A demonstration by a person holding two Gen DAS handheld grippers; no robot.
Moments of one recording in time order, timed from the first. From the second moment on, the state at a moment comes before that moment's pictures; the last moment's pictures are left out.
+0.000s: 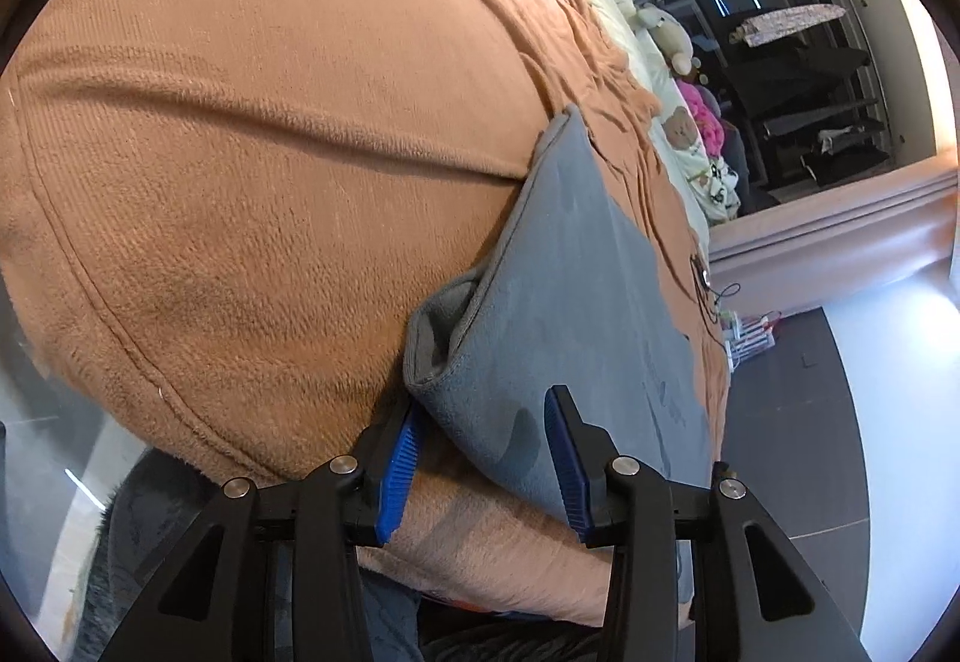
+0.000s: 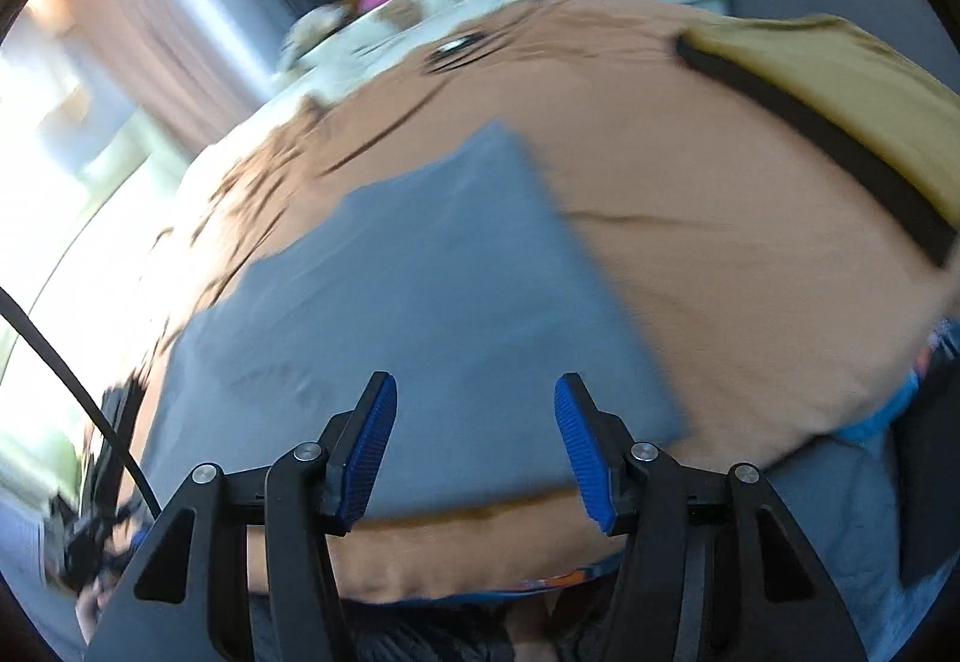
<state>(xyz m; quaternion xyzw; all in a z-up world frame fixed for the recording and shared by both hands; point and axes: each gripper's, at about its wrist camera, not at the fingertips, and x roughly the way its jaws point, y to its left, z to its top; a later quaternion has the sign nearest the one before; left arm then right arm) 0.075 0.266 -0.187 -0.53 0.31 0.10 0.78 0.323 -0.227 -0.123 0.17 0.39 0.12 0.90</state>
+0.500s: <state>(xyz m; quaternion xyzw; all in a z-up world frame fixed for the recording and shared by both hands) 0.077 0.270 -0.190 -0.54 0.31 0.09 0.78 0.382 -0.125 -0.154 0.06 0.44 0.23 0.87</state>
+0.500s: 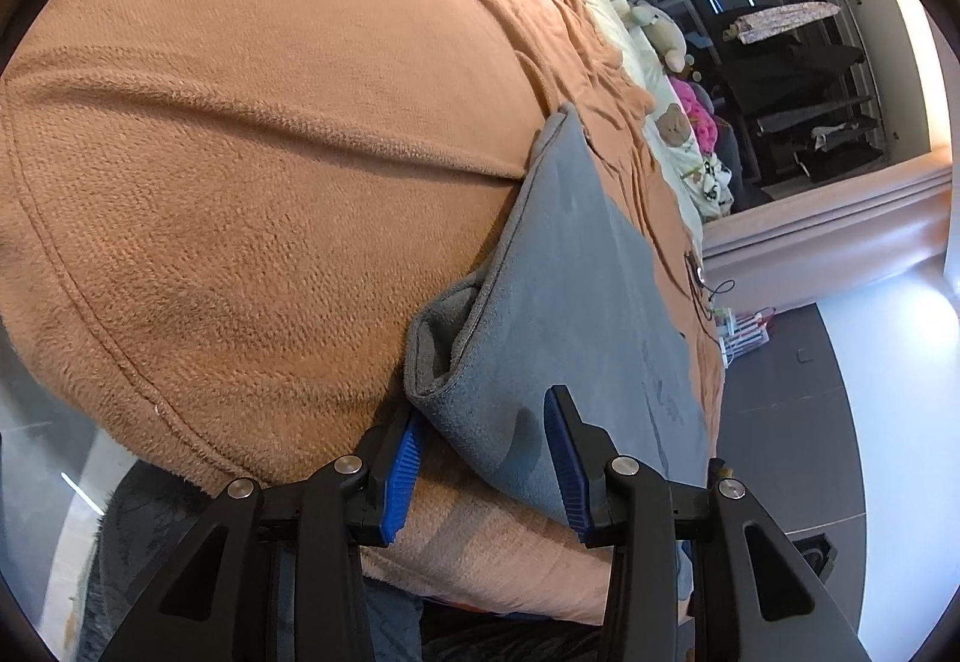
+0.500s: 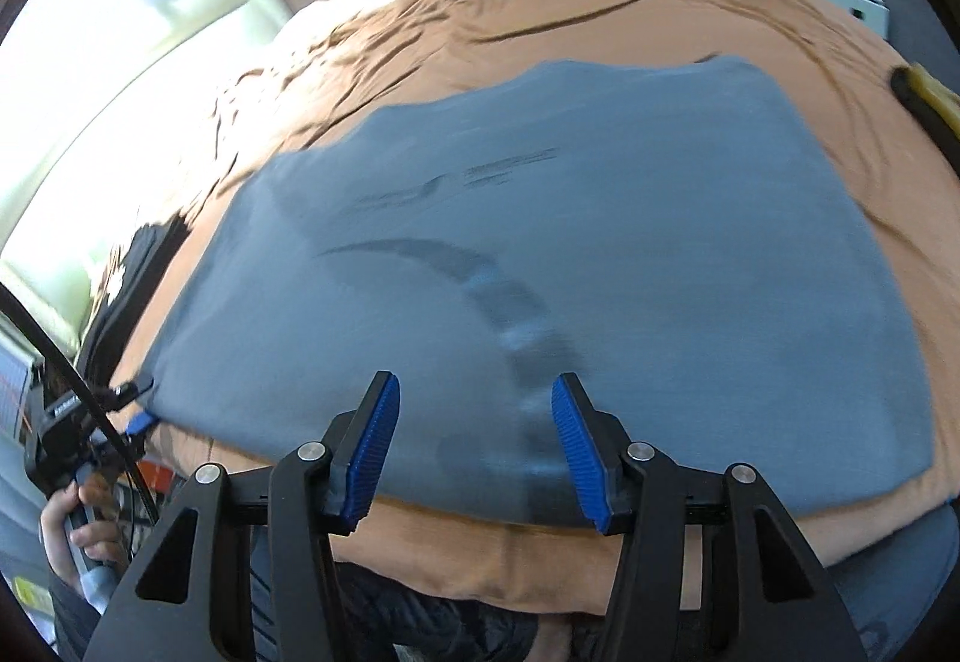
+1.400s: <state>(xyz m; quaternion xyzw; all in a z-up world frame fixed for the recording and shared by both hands) 0.075 0.285 -0.195 -0.57 0.30 0.07 0.76 0.360 -0.053 -0.177 -0.05 0.49 0.27 0.83</state>
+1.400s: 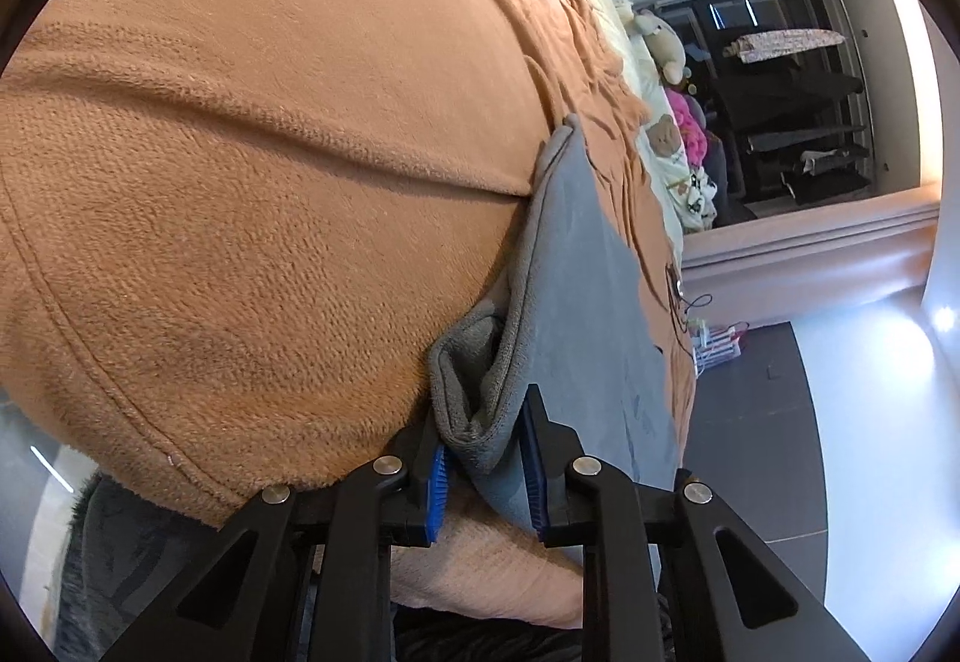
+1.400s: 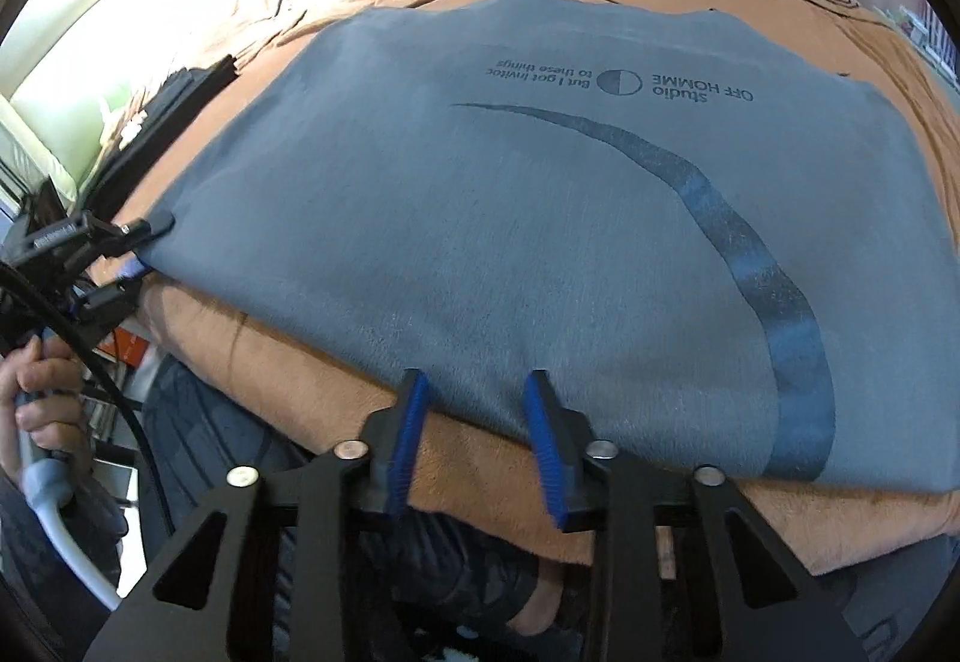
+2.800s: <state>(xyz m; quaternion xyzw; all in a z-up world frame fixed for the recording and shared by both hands) 0.071 0.285 -0.203 -0.65 0.28 0.17 0.69 0.576 -0.005 -0.190 0.00 0.49 0.18 0.85</state>
